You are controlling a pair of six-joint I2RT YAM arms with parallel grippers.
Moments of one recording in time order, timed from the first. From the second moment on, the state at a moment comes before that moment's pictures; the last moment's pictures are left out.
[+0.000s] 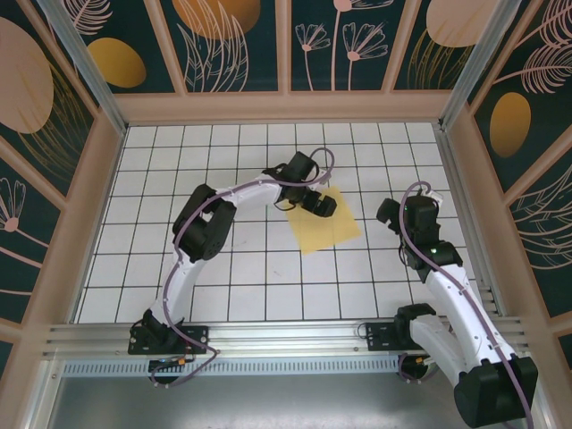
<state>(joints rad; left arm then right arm) -0.71 2.31 1.76 -0.42 0.33 -0.18 0.19 0.81 0.59 -0.45 0.27 0.55</state>
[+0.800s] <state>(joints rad) -0.69 2.03 1.34 -0.26 0.42 -0.36 0.34 1.39 0.73 -0.34 0.09 0.76</state>
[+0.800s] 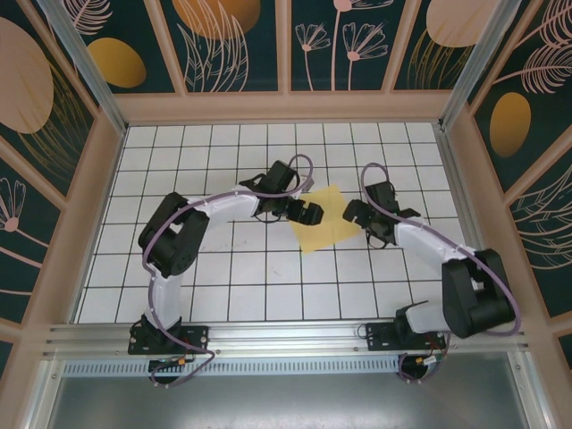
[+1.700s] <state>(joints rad) -0.69 2.05 1.27 -0.14 0.47 -0.41 0.46 1.63 0.85 -0.31 0.05 0.86</state>
